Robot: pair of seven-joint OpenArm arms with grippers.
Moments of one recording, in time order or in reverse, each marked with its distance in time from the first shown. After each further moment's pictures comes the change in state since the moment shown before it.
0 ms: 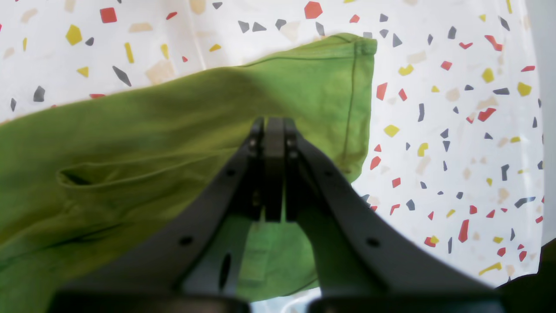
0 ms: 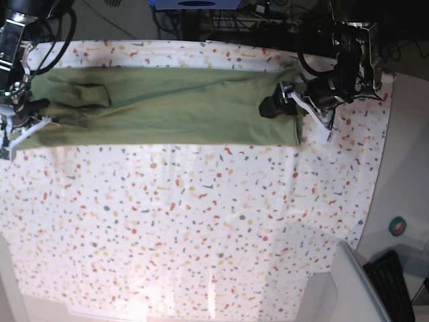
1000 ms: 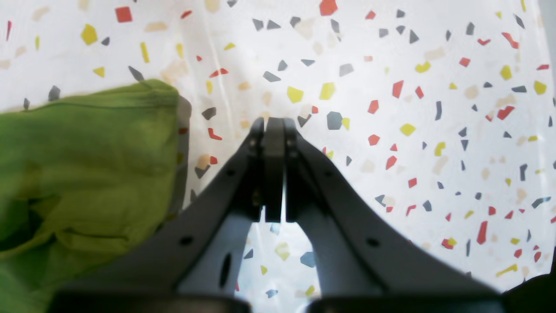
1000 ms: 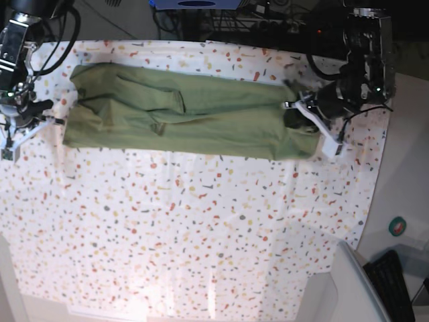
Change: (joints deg) left arm 4.1 -3.8 7.3 22.1 2.2 18.7 3.3; right arm 0.5 -1.1 0.0 -0.2 0.0 0.0 0.0
